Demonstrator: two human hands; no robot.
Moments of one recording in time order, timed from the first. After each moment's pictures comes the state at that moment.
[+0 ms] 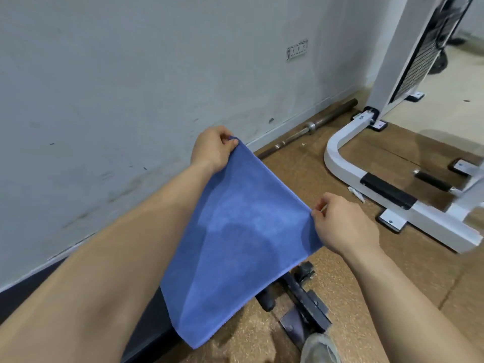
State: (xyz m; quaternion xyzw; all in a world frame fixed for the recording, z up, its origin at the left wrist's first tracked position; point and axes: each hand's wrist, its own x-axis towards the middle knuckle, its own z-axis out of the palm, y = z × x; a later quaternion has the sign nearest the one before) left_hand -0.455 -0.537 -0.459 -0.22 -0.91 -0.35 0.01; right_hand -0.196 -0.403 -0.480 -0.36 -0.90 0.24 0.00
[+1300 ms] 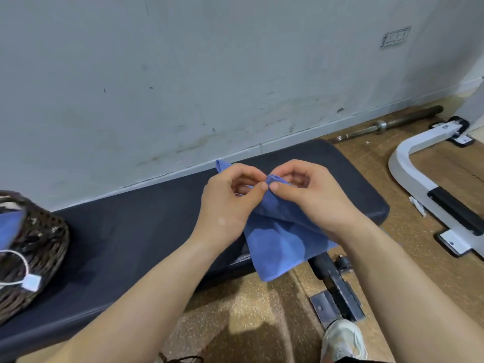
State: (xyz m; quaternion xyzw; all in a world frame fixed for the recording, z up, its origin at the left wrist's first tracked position) left_hand -0.259 -0.733 -0.437 -0.13 -0.80 -0.58 -0.01; right_hand -0.240 -0.560 -0.443 0.00 -0.76 0.65 0.01
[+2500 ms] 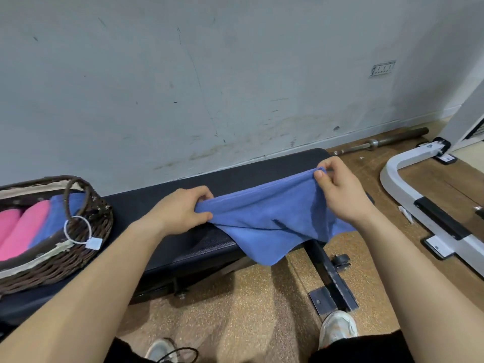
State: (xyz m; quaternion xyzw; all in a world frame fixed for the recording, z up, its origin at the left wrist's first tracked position) left_hand -0.267 -0.874 -0.441 -0.22 -0.95 -0.18 -0.10; right_hand -0.200 -0.540 -0.435 -0.05 -0.89 0.43 0.14
